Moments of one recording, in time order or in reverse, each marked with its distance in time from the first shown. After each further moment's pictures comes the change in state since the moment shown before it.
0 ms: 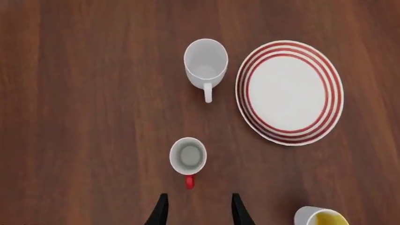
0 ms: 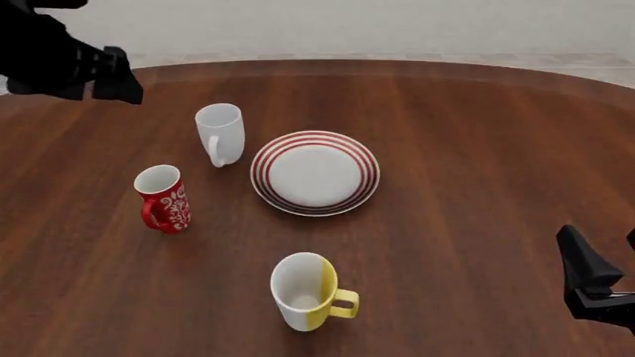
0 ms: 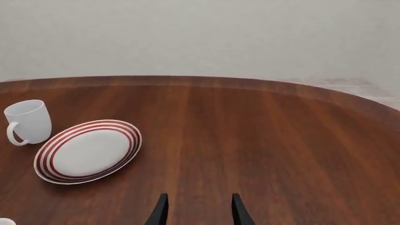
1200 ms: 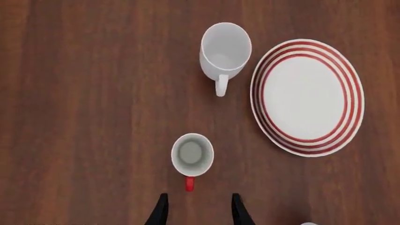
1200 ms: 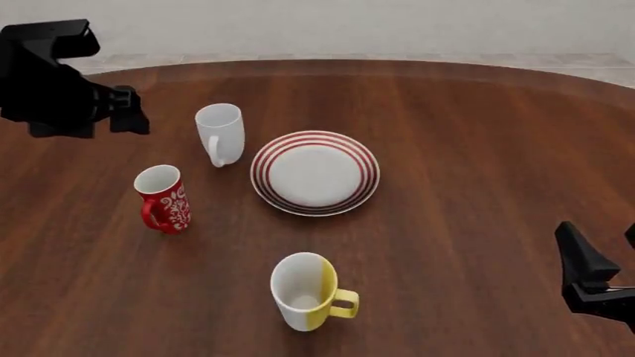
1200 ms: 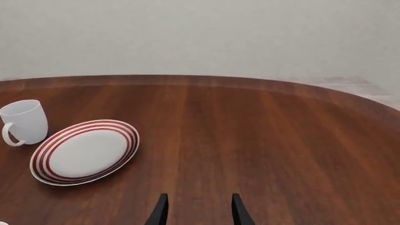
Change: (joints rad) left arm 0.039 0.020 0.176 -0.152 -0.114; right arm -0.008 0.060 0.000 -0.053 -0.002
